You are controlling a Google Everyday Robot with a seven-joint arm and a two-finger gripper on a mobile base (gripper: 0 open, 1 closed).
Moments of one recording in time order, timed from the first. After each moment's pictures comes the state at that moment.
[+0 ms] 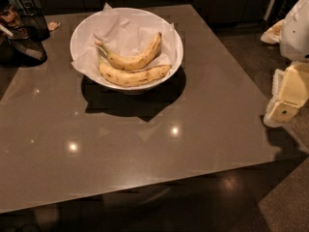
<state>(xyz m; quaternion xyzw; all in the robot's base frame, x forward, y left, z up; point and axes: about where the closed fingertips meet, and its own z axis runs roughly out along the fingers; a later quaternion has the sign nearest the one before) 0.438 -0.217 0.976 -0.60 0.78 -0.03 0.16</state>
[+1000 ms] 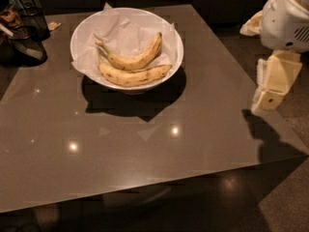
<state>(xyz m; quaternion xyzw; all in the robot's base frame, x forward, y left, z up) 0.455 -0.191 0.982 -0.64 0.75 -0.02 0.16</state>
